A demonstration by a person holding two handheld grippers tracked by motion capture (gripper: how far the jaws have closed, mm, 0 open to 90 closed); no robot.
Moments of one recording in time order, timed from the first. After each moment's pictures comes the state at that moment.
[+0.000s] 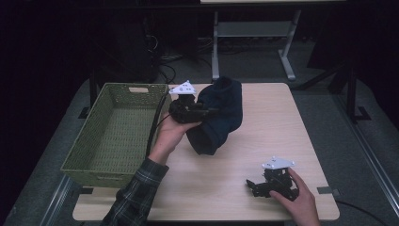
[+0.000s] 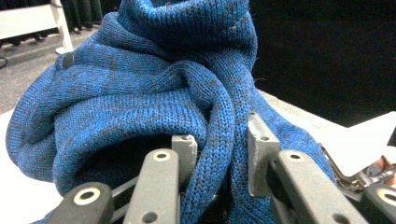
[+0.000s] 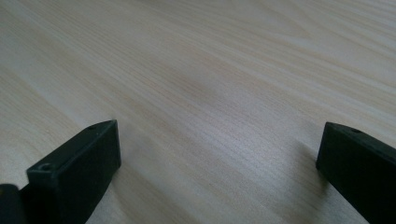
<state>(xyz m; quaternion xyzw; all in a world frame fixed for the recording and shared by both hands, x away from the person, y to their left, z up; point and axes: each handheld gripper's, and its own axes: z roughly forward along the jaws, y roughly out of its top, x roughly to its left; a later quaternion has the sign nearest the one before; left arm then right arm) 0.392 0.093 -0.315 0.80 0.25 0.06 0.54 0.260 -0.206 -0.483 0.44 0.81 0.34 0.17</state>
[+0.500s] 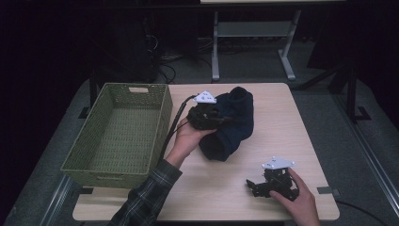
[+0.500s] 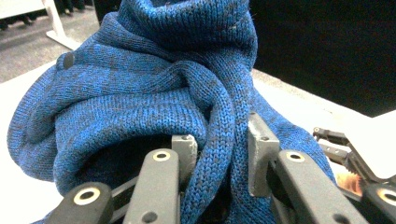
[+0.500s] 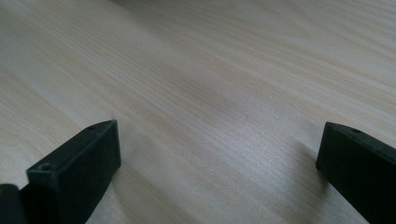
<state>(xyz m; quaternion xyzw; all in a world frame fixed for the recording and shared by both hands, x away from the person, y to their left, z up) 0.396 0.048 -0.349 0.83 0.24 0.05 0.50 0.260 -0.206 -0.483 0.44 0.81 0.34 0.17</state>
